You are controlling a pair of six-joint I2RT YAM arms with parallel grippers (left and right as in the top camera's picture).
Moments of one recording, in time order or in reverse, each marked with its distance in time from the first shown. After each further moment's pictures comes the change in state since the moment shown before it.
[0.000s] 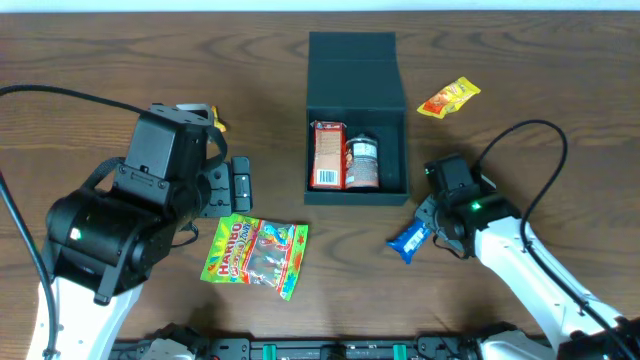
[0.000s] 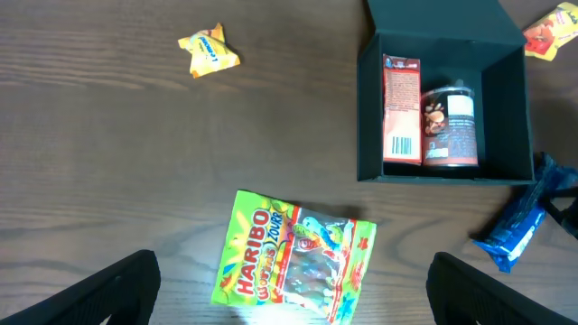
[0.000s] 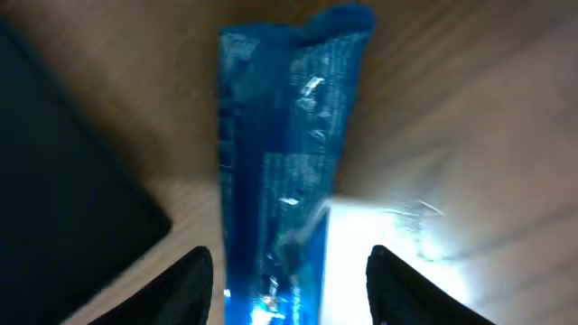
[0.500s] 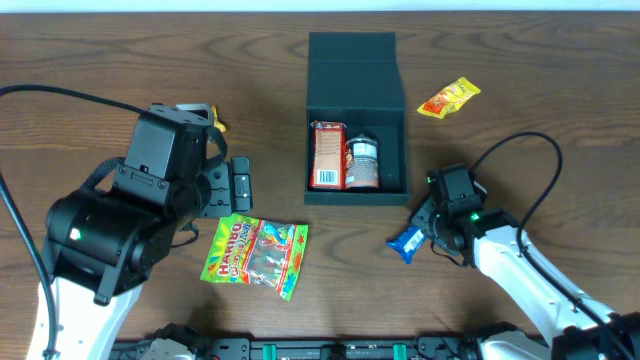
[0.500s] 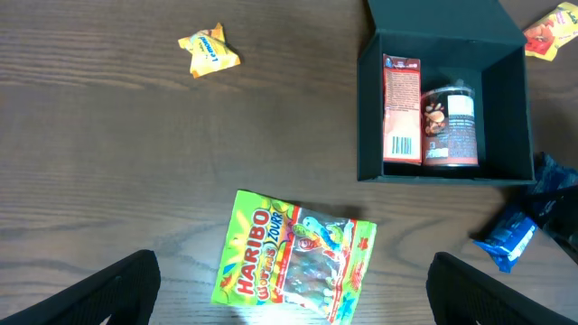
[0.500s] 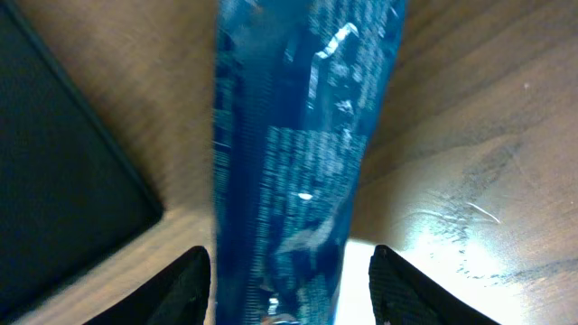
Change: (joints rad) left arm 0.000 0.000 0.000 0.000 0.000 0.000; right arm -0.009 0.000 -0.106 0.133 -0.071 -0.028
